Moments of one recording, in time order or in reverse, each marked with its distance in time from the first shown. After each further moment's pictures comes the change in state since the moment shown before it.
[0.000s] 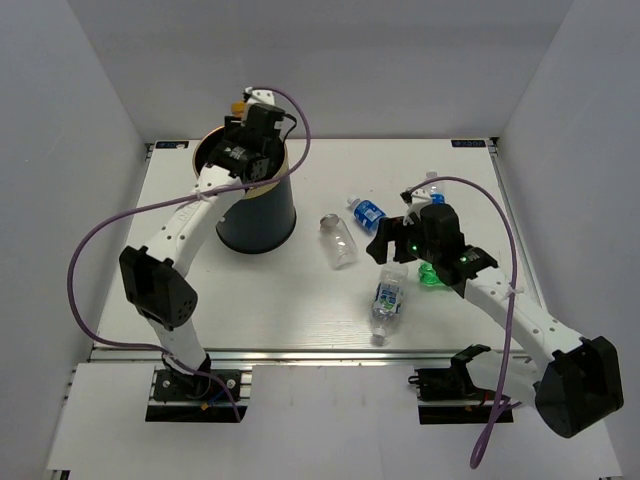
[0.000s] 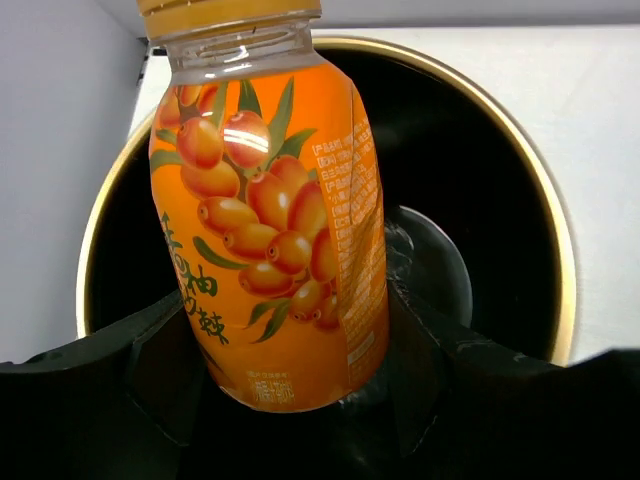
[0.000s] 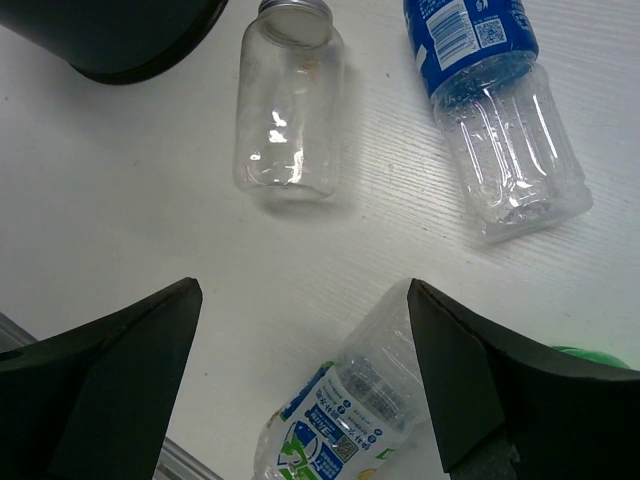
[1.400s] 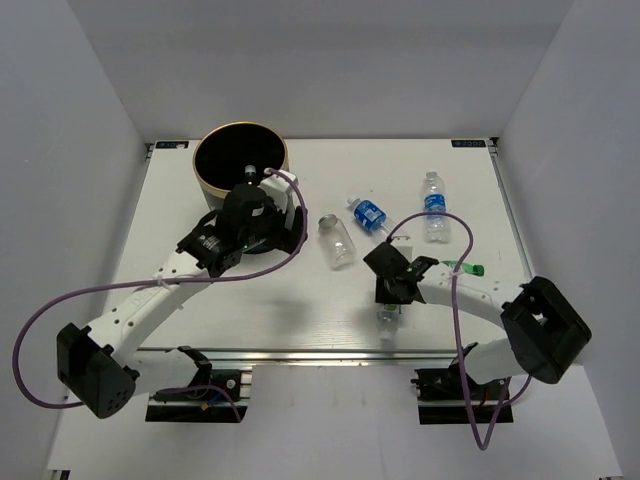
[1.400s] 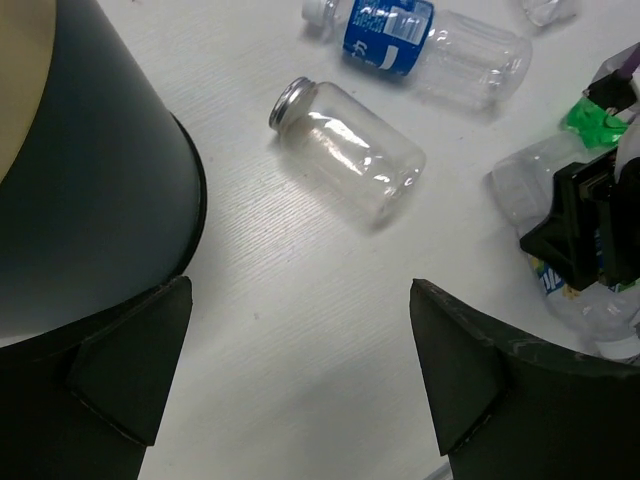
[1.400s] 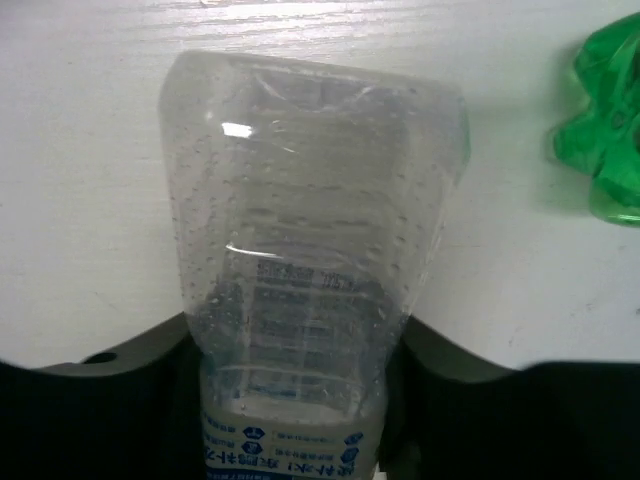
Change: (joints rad) left arm -0.123 -0.563 -0.768 0.281 0.695 0.036; right arm 0.314 0.308 -0.050 -0.286 0.517 0.435
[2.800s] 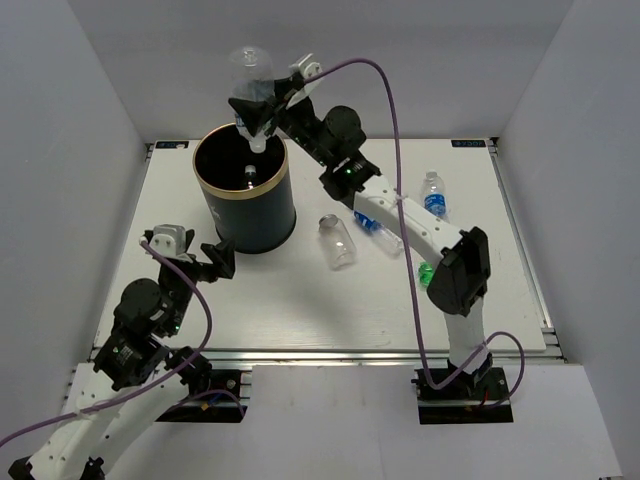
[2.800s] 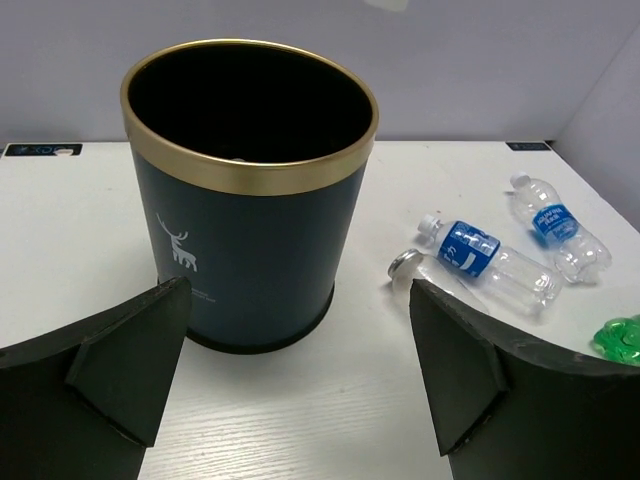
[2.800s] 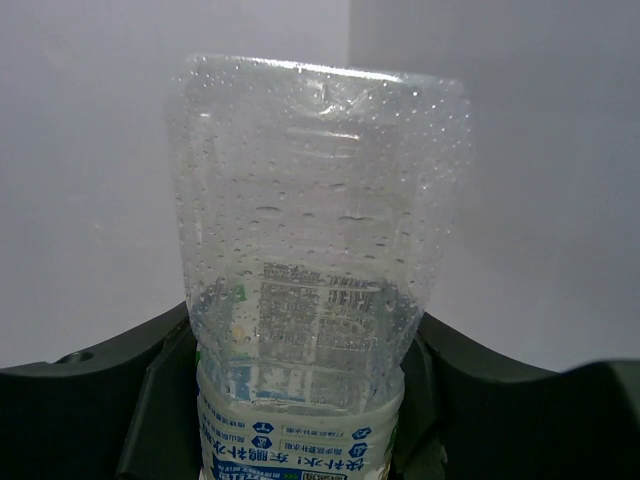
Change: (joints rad) left arm -0.002 -0.845 -0.379 0.153 -0.384 -0.013; right arm 0.038 0.579 1.282 0.995 -0.495 -0.624
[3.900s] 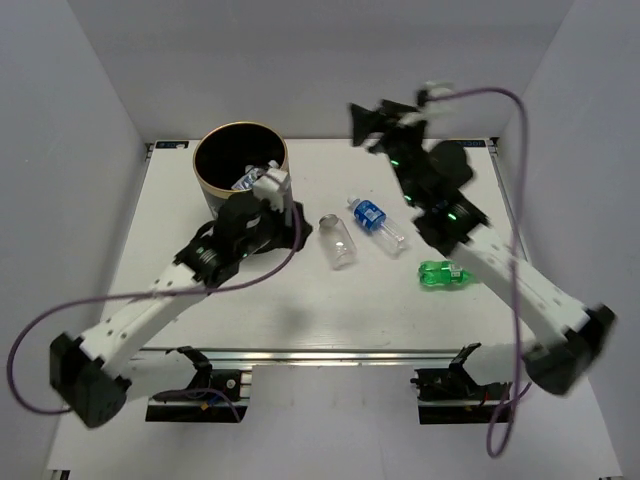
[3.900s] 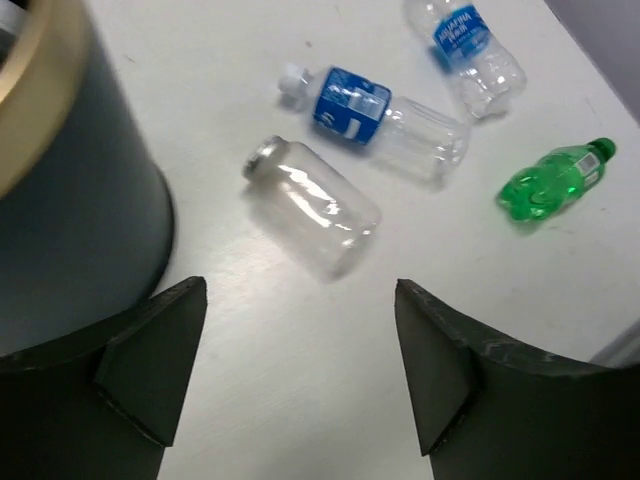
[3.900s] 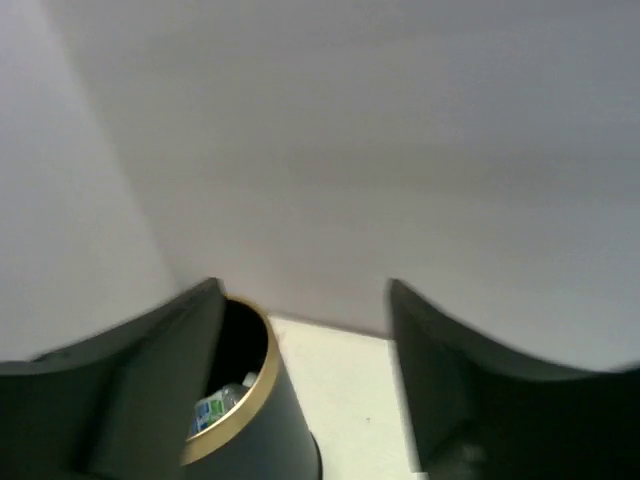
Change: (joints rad) left arm -0.029 0.675 0.236 0.021 0.344 -0.090; right arm -0.084 -0.530 -0.509 -0.167 0.414 -0.003
